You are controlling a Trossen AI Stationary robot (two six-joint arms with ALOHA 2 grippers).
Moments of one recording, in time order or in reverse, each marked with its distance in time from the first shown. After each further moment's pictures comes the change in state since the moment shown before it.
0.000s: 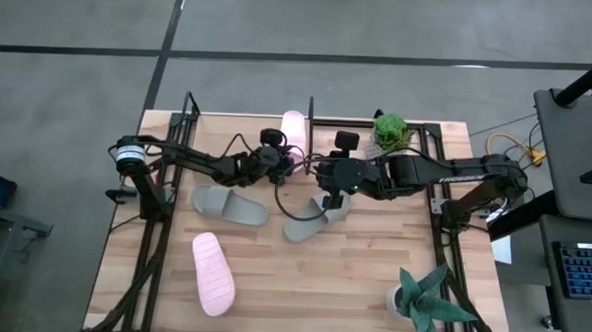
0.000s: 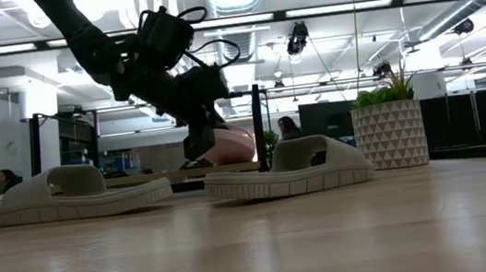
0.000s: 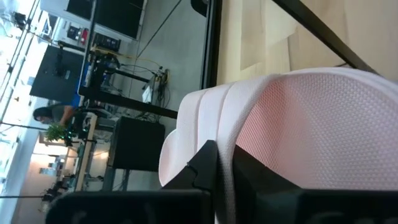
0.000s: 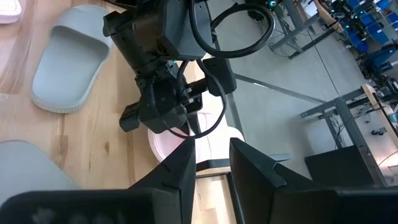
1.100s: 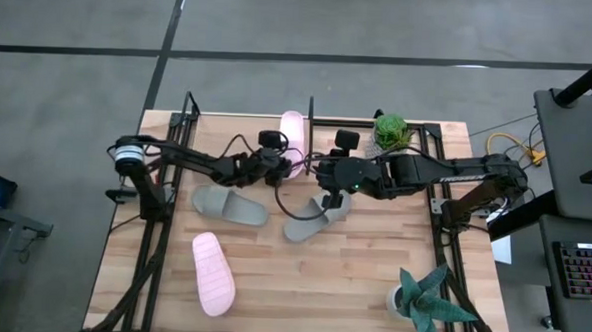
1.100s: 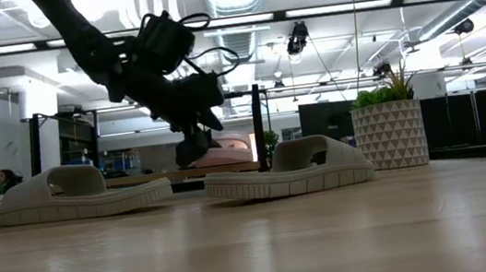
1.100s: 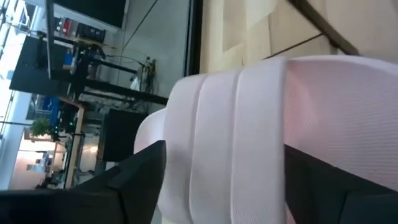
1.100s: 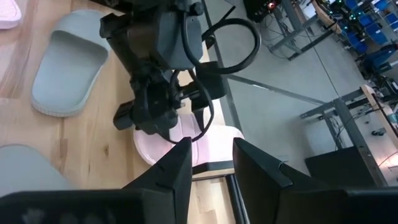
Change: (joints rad) left arm 0.005 -0.007 -0.008 -0.085 -0.002 -0.025; right arm 0.000 0.000 0.010 0.000 0.000 0.000
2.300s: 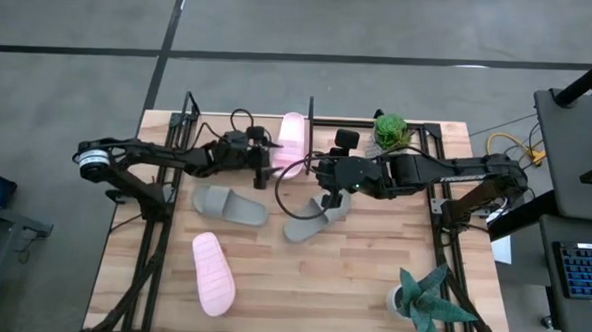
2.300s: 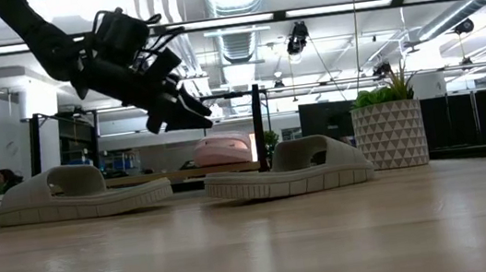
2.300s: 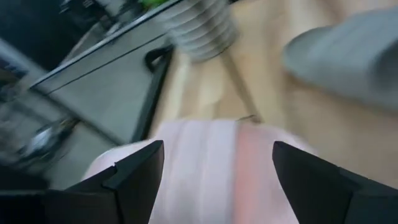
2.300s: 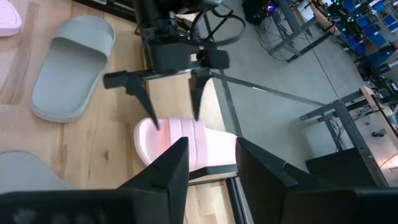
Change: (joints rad) left arm 0.153 -0.282 -0.198 0.055 0.579 -0.245; right arm 0.000 0.000 0.005 0.015 0.000 -0.001
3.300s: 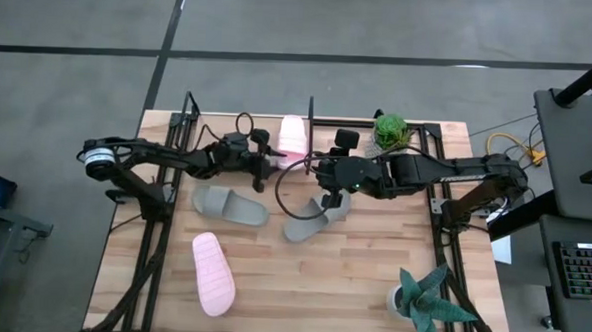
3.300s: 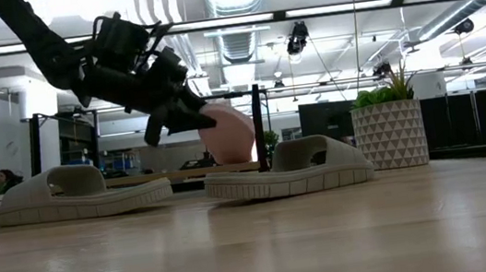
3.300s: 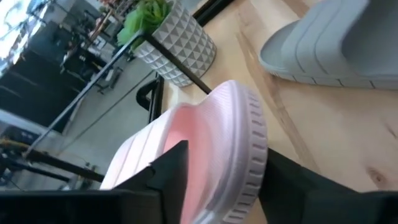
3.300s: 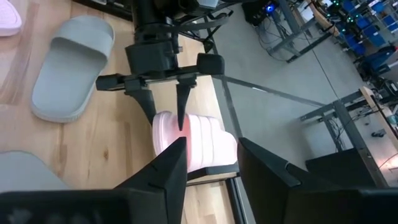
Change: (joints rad) left arm 0.009 0.046 -0.029 0.121 0.123 0.239; right arm 0.000 -0.001 0.000 0.000 0.000 -0.002
